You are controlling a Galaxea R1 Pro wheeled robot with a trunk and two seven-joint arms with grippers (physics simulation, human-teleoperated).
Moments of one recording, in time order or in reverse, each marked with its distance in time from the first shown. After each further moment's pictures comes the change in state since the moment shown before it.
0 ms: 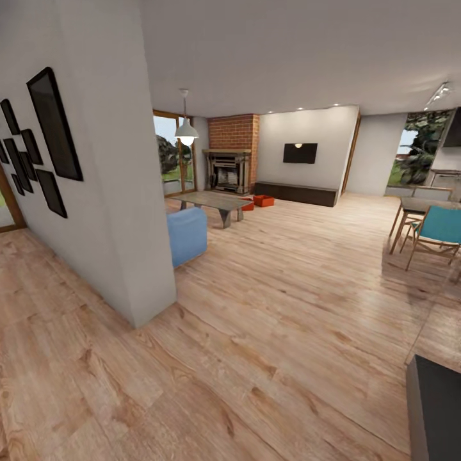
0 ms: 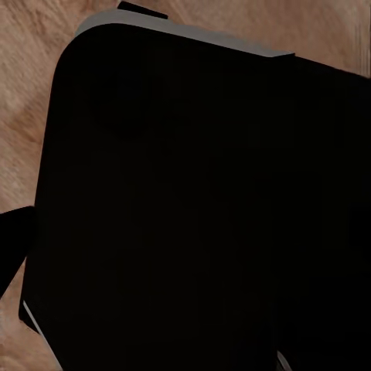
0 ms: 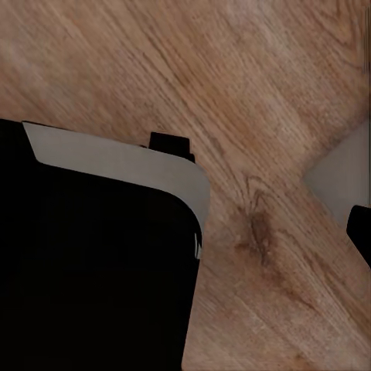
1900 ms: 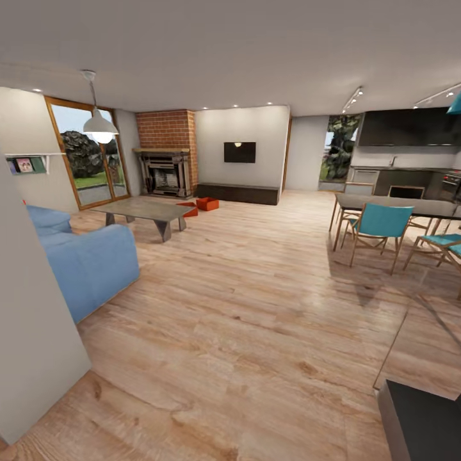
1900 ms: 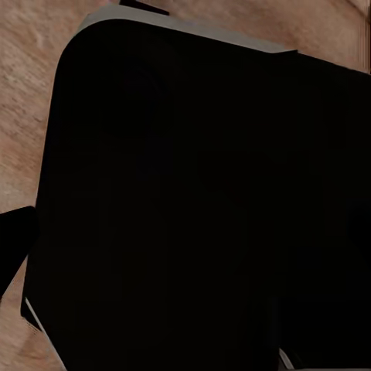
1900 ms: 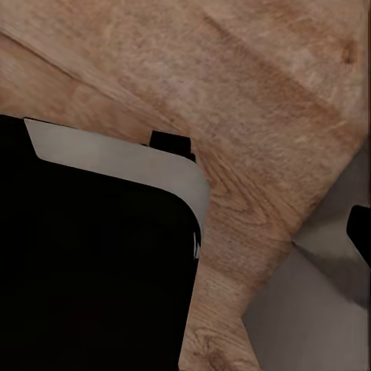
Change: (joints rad) left arm 0.000 0.001 -0.001 0.001 0.002 0.001 0.000; right arm 0.000 -0.005 0.009 -0.001 0.006 -0.002 0.011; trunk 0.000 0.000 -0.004
